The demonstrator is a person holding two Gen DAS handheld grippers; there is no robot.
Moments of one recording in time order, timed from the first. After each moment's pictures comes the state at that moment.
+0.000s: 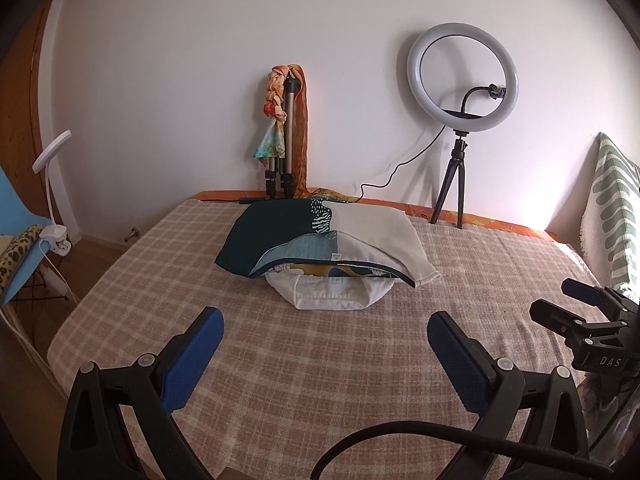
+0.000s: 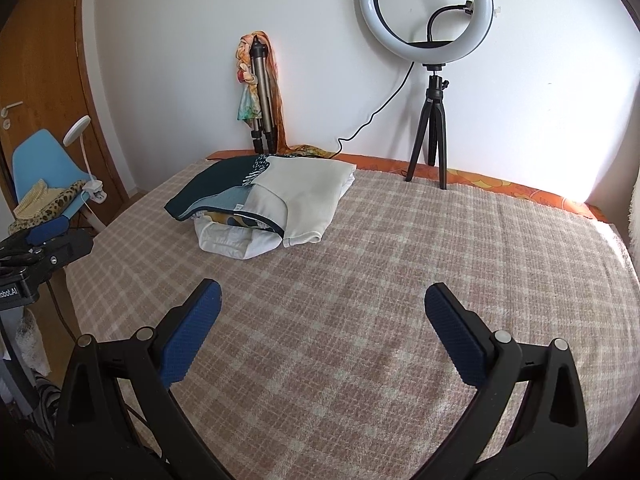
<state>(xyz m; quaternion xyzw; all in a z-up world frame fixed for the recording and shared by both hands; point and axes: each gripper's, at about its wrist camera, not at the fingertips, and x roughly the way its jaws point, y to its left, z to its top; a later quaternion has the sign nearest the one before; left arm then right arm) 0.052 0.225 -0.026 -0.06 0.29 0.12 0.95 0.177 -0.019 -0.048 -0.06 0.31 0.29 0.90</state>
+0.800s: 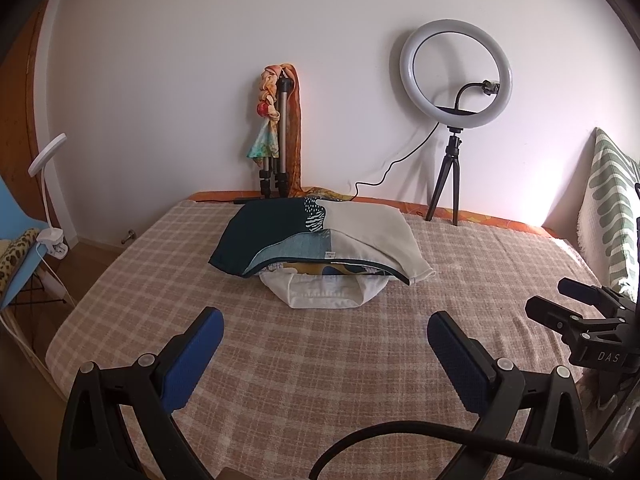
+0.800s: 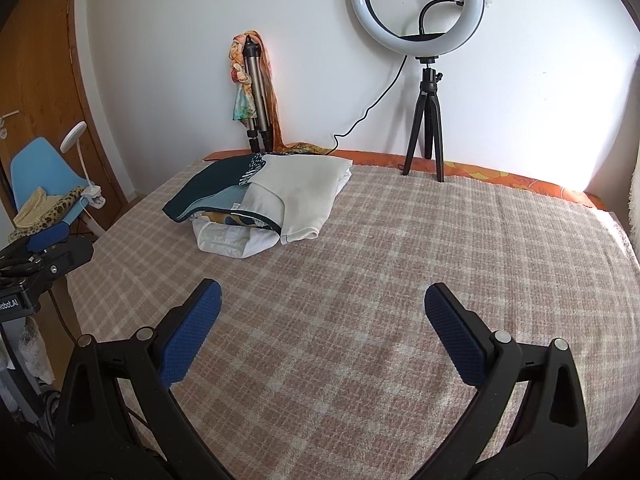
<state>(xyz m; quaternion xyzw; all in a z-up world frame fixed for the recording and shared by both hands) 0.053 0.221 -0.026 -0.06 0.29 0.11 0.95 0.179 -0.023 -0.052 -0.05 0.32 0.29 0.90</state>
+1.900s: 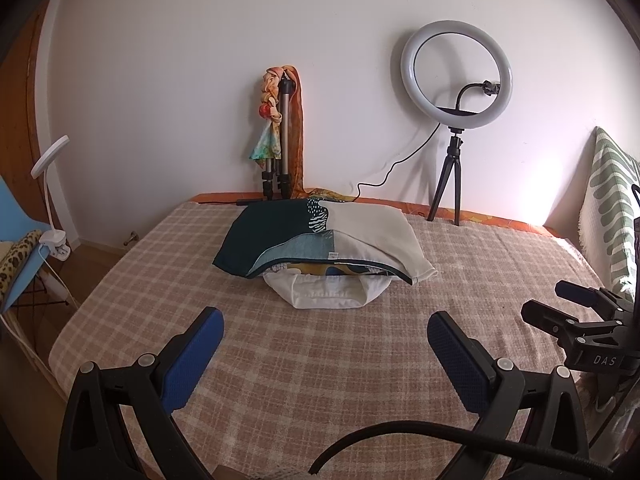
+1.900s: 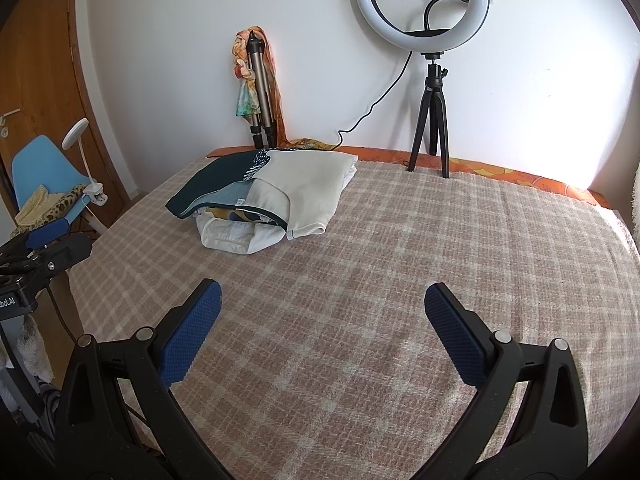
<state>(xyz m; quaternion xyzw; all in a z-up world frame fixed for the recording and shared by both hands) 0.051 0.223 -0.024 -0.06 0.29 0.11 0.95 0.176 -0.016 -0.056 -0.05 0.32 0.29 0.90</state>
